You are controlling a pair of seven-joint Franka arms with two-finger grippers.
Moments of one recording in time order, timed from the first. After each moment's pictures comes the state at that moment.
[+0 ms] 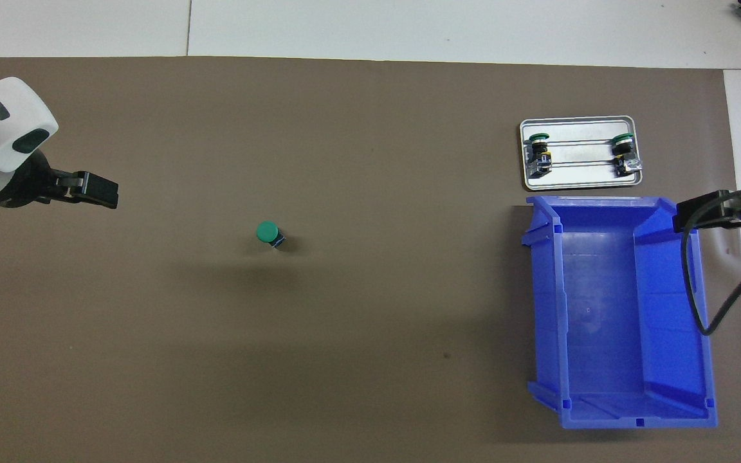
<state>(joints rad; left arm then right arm) -0.10 0.04 0.01 -1.69 -0.01 1.75 0.05 0.08 -0.03 -0.07 -1.57 -0.03 1.50 0.02</state>
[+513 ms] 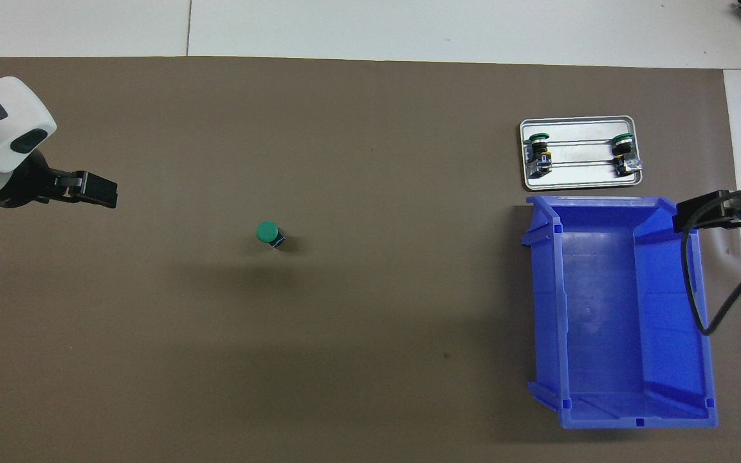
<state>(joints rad) -0.10 0.04 0.01 -1.69 -0.01 1.75 0.04 0.08 -0.03 -0.07 -1.57 -0.03 1.50 0.02</state>
